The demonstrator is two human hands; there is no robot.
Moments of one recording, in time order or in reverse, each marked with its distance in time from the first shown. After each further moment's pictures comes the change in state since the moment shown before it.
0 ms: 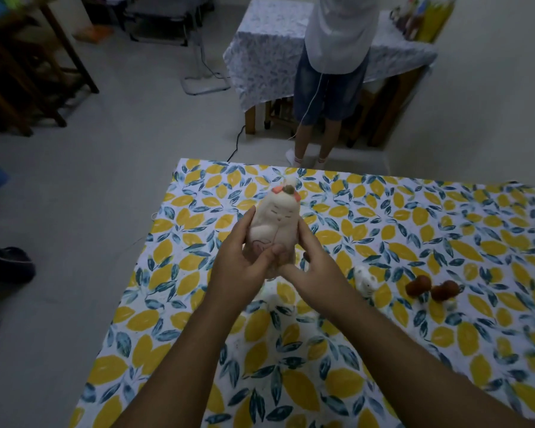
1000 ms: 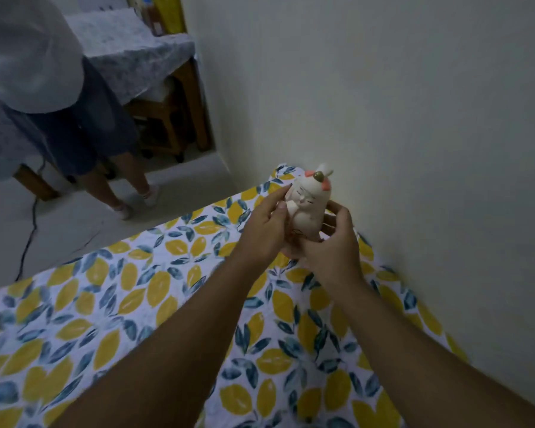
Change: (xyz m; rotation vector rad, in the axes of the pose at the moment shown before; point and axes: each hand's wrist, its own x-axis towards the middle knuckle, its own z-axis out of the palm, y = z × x) left_hand 0.161 0.056 0.687 -0.107 -0.676 -0.148; right_hand -0.030 0.201 -0.594 0.052 1.035 0.145
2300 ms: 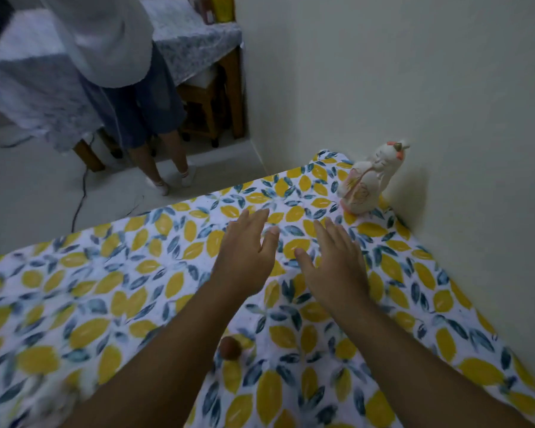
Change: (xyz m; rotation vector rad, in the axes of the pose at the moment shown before) left_hand -0.144 -0.030 -0.116 0.722 0.156 0.038; right_hand -0.119 -0.002 0.050 -0.864 -0.317 -0.163
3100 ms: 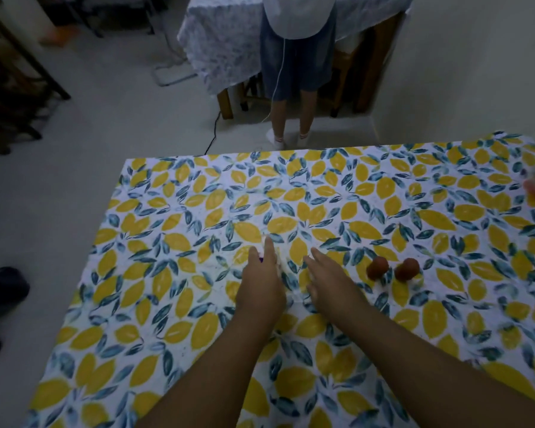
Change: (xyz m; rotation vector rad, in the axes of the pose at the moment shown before) left_hand -0.276 -0.195 -0.135 0.275 0.016 -0.599; right_hand -0.191 -0.212 0.190 -0.160 -0.552 -0.437
